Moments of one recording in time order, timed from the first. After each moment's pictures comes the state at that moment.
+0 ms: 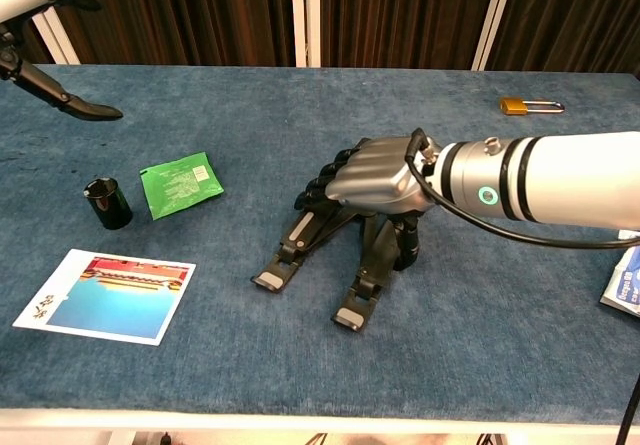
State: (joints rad) left arm -0.59 -1.43 -0.11 -1.43 1.46 1.25 -0.16; right arm 1.03 -1.61 0.09 -1.47 -0.98 0.60 -0.79
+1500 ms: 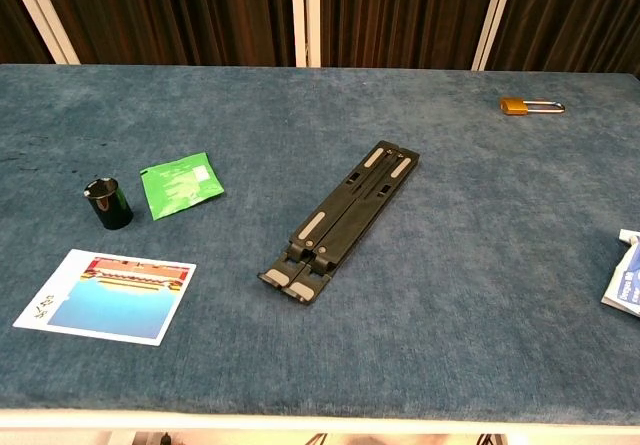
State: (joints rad) left arm -0.19 -1.10 0.05 -1.53 1.42 1.48 0.02; right arm 0.32 -1.12 -0.16 -1.74 -1.46 1.68 -0.20
